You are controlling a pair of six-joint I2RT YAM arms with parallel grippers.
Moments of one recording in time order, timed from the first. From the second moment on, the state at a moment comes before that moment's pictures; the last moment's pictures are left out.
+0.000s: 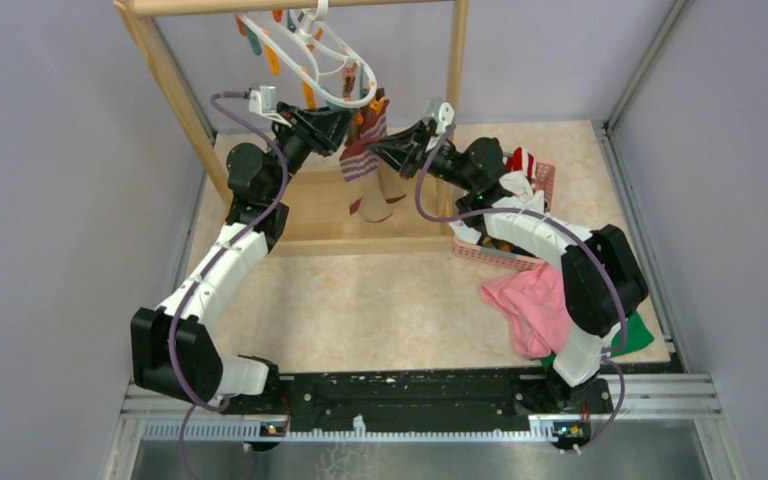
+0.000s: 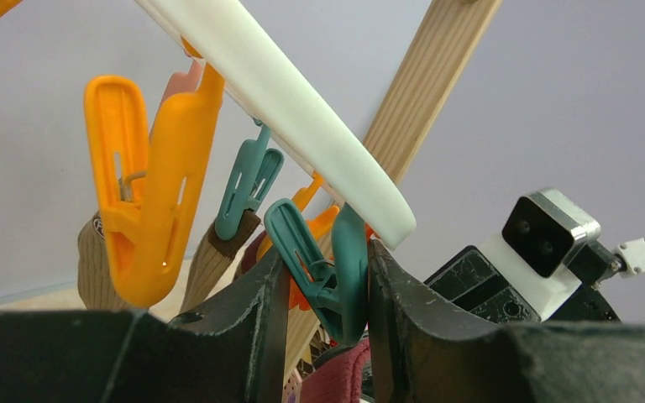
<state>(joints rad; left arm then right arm) -0.27 1.34 1.09 0.68 0.37 -0.67 0.59 1.75 1.25 0.94 -0.63 0.16</state>
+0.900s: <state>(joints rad) -0.27 1.33 1.09 0.71 0.40 -0.67 0.59 1.78 1.38 0.79 -0.65 0.25</state>
